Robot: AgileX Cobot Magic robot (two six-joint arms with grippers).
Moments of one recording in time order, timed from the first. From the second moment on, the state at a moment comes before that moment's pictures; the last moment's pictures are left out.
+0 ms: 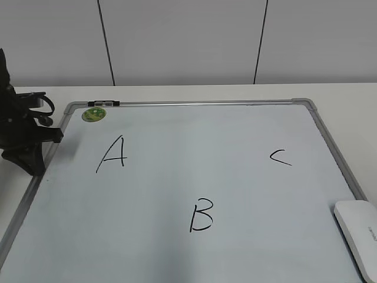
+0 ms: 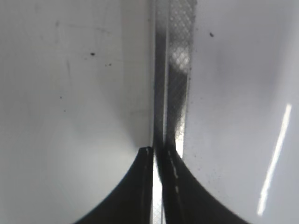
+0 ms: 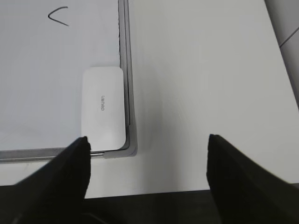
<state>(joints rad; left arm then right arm) -0.03 2.13 -1.44 -0.10 0.94 -0.04 0.04 0.44 -0.69 -0.12 1.17 0.05</state>
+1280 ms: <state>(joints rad) -0.03 2.13 -1.44 -0.10 0.95 -0.04 0.04 1.04 -0.71 0.11 1.06 -0.08</state>
